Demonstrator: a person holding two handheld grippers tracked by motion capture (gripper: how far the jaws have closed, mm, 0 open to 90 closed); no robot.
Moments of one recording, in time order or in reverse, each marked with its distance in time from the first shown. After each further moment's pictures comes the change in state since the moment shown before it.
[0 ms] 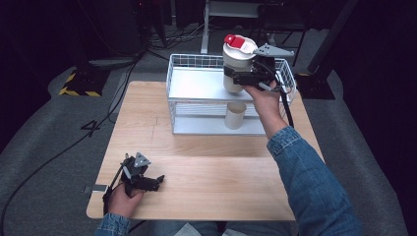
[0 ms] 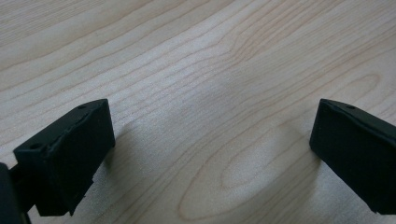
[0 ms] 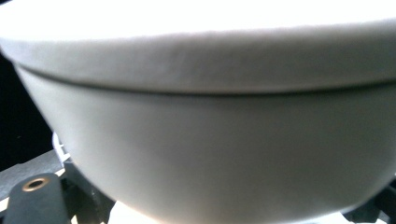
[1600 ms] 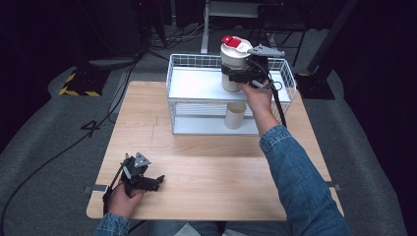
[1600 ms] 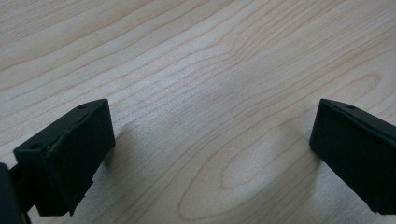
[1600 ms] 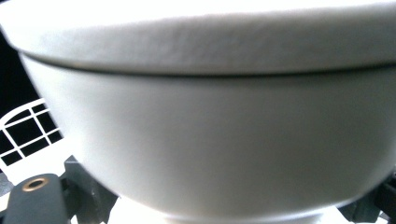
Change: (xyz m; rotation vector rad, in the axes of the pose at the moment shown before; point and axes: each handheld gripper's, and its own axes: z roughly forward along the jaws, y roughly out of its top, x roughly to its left) left arm 0.000 0.000 0.000 -0.001 0.000 -0.001; right arm -0.015 -0.015 0.032 0.026 -0.050 0.041
